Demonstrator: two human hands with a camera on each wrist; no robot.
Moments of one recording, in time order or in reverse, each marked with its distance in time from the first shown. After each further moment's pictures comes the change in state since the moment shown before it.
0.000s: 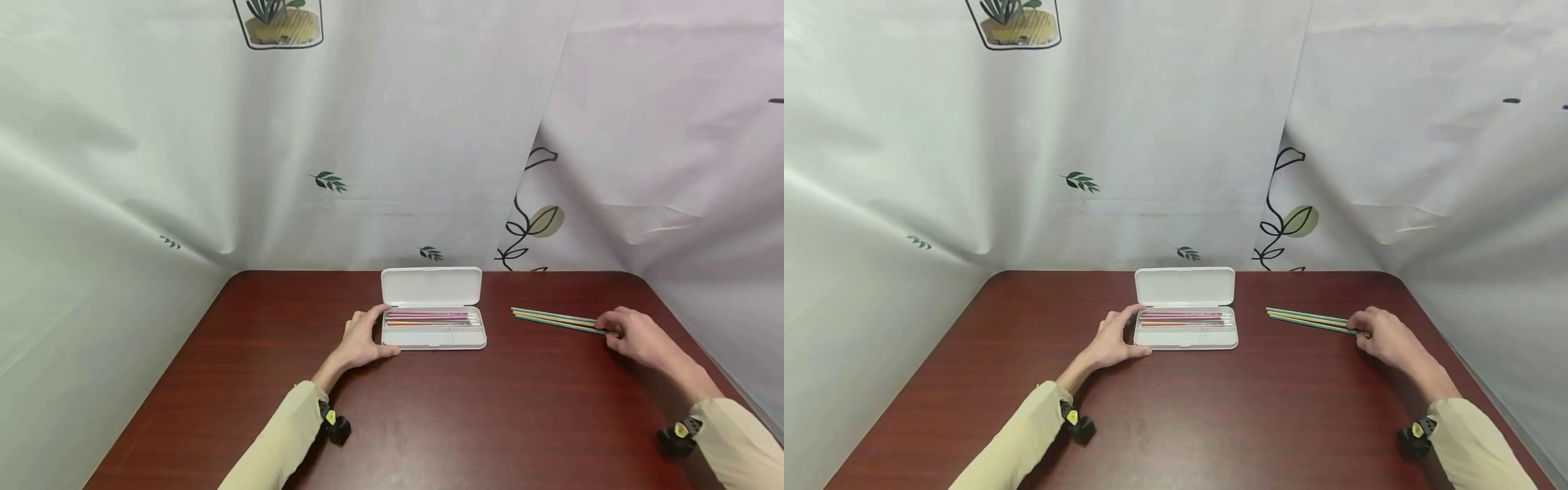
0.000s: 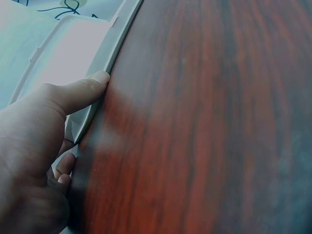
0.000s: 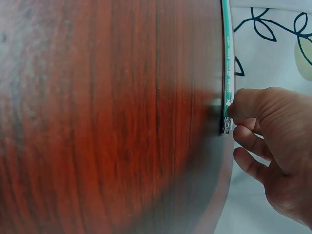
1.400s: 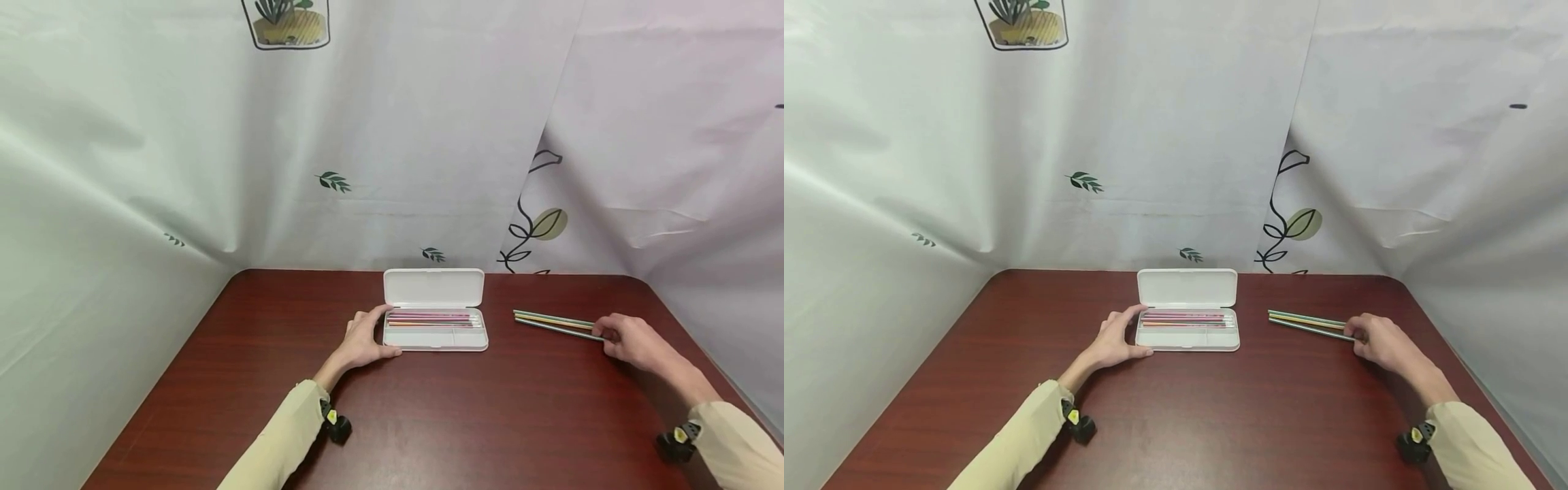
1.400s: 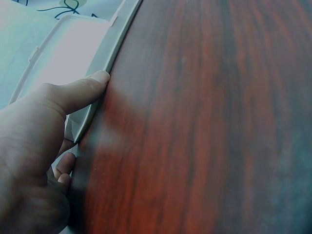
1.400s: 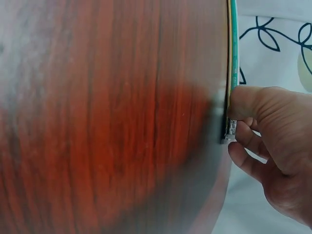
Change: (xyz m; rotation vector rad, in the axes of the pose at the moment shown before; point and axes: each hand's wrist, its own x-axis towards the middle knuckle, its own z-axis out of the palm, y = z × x) left_hand -0.001 0.002 0.000 -0.010 -0.002 -0.010; right_hand 0.004 -0.004 0.003 0.022 -0.054 -0.044
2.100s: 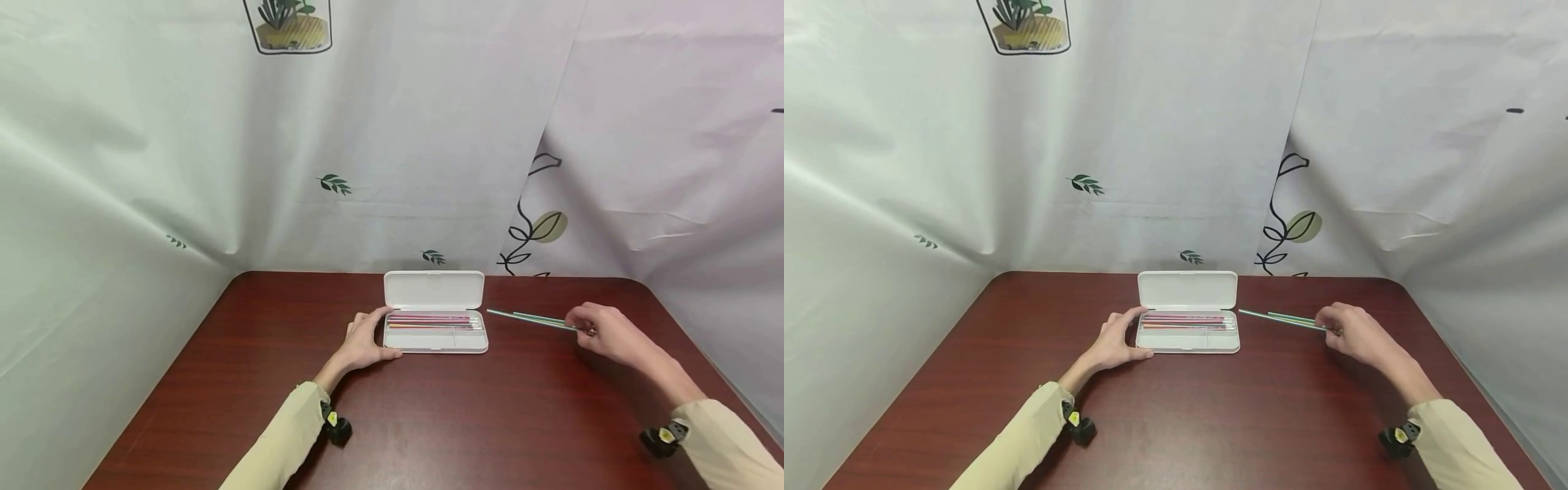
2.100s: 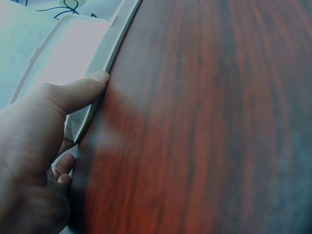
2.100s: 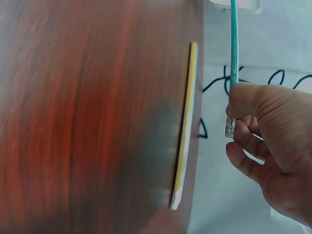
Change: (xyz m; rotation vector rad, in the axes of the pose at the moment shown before) left_hand 0.000 0.001 0.000 -0.005 0.005 -0.011; right_hand 0.037 -0.049 -0.008 0.056 0.093 -0.146
